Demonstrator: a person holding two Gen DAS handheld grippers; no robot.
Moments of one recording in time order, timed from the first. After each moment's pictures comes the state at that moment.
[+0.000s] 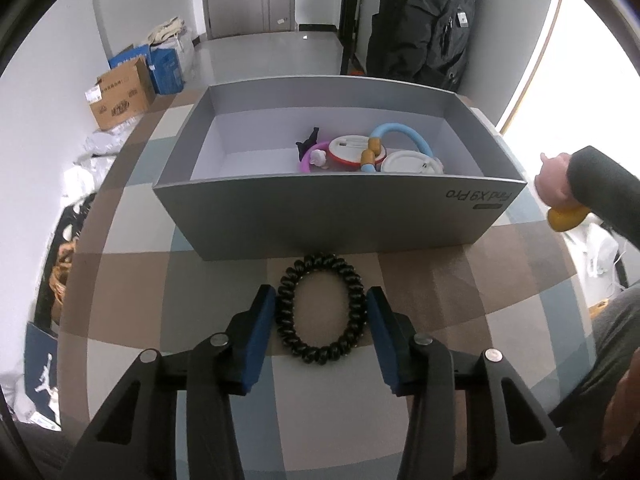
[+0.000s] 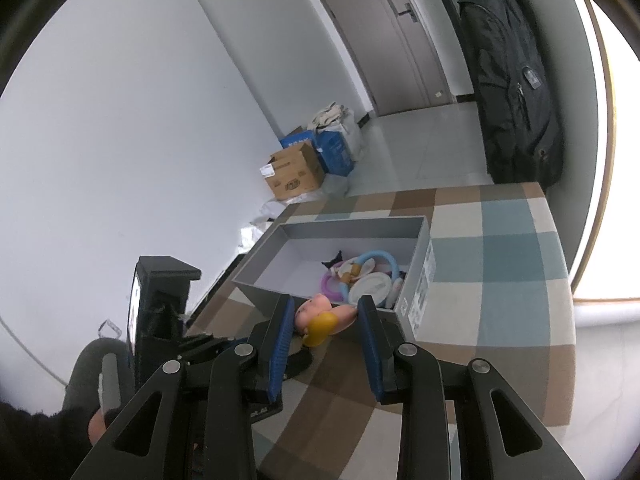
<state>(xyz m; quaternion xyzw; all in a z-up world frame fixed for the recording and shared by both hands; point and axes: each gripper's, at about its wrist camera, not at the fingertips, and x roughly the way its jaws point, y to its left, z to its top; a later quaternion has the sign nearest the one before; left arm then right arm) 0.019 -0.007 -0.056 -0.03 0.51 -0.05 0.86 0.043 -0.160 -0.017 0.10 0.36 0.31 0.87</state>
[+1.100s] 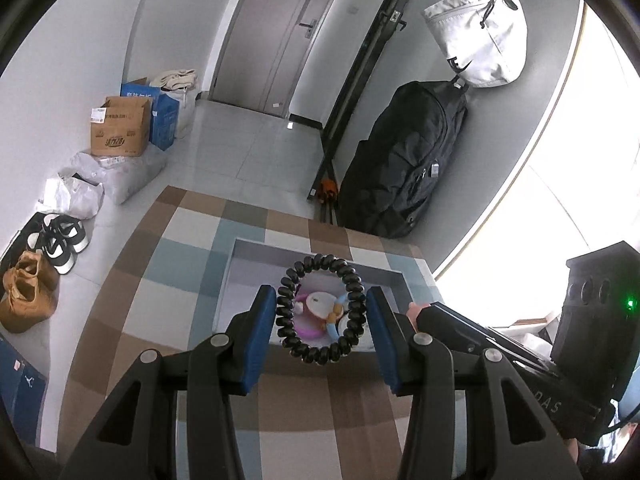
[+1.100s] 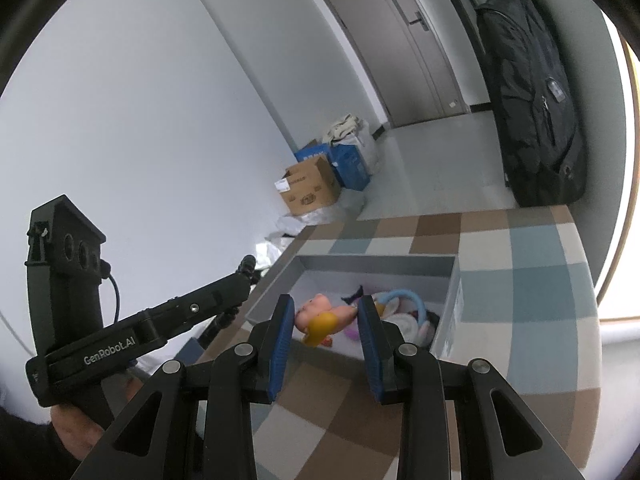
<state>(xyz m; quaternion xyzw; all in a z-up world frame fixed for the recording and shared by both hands) 0.020 0.036 0.014 -0.18 0.34 -0.09 0.92 0.068 -0.141 -0.011 0.12 0.34 0.34 0.87</state>
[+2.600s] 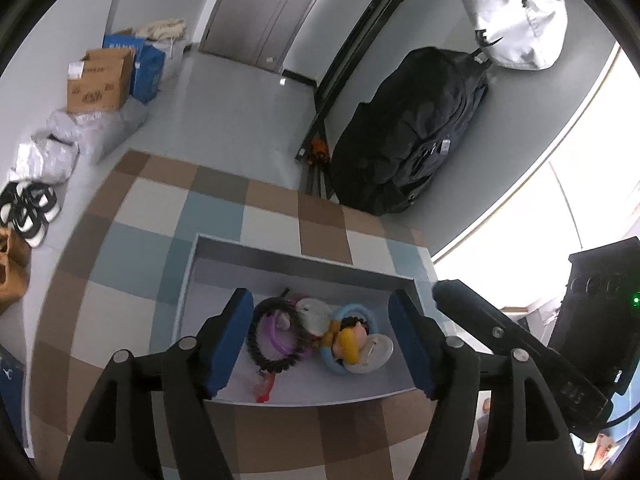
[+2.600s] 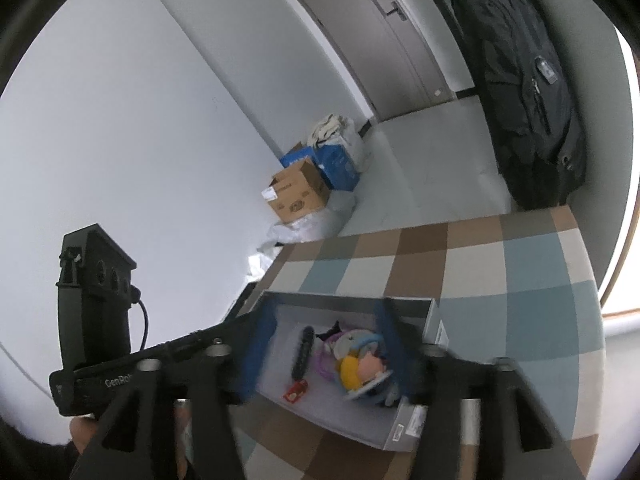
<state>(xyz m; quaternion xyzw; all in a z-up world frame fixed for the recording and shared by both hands) 0.072 0.030 0.001 -0.21 0.41 -0.12 0.88 0.117 -0.152 -0.012 0.16 0.35 0.32 0.86</state>
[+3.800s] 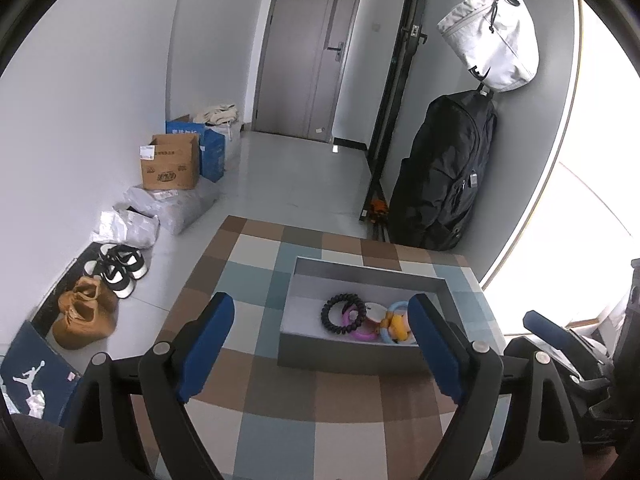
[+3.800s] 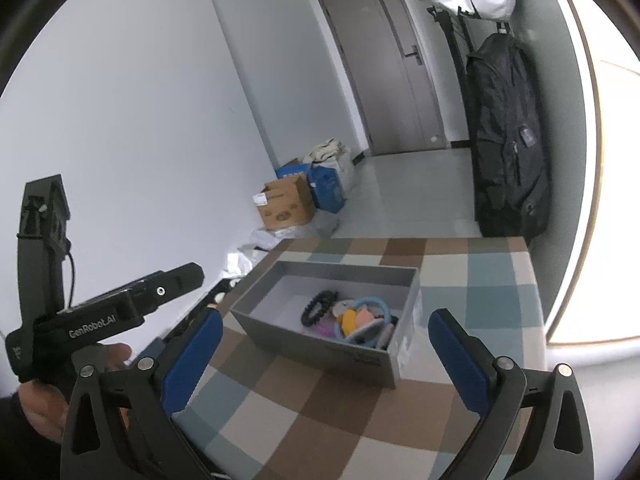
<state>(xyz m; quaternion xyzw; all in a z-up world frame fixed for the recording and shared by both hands) -0.008 0.035 0.032 -0.11 0.31 0.01 0.94 0.029 -0.157 0.007 0.07 0.29 0.29 0.91</state>
